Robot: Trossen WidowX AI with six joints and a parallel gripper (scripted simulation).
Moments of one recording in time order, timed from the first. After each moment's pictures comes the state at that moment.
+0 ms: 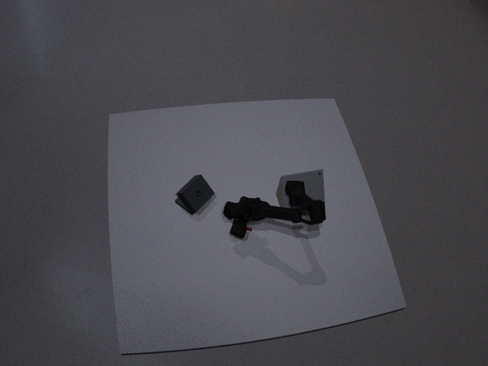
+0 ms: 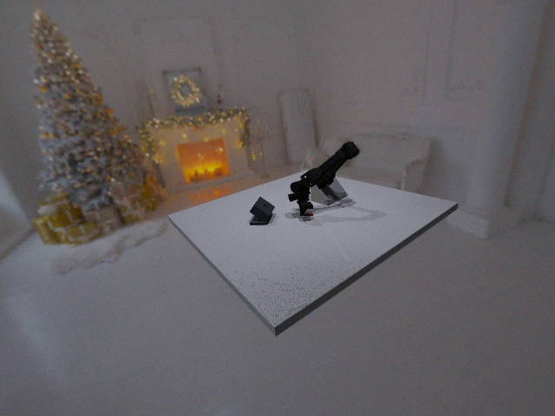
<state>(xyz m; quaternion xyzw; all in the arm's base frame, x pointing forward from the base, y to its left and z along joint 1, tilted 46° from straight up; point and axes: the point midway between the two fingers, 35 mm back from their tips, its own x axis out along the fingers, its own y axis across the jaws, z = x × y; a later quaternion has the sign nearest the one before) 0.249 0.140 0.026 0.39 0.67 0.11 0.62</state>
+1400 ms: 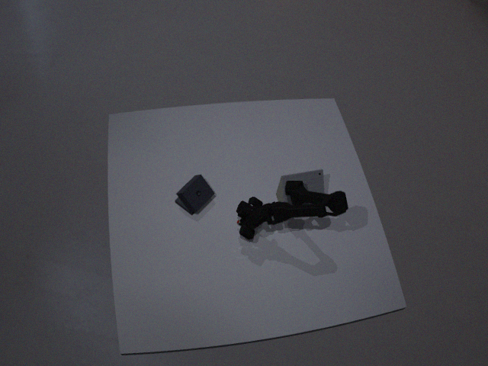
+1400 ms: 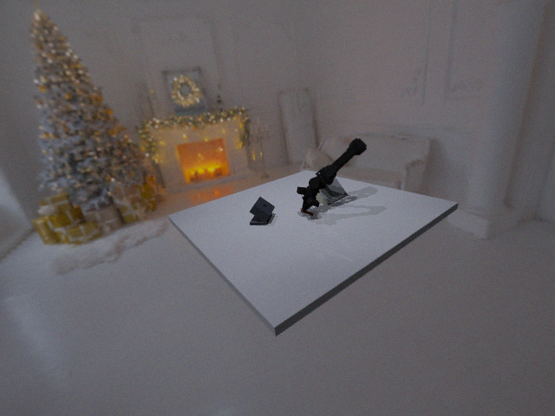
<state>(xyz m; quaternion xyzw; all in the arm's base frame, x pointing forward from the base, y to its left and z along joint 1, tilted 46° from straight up) 0.232 0.132 0.045 0.41 0.55 0.04 0.73</state>
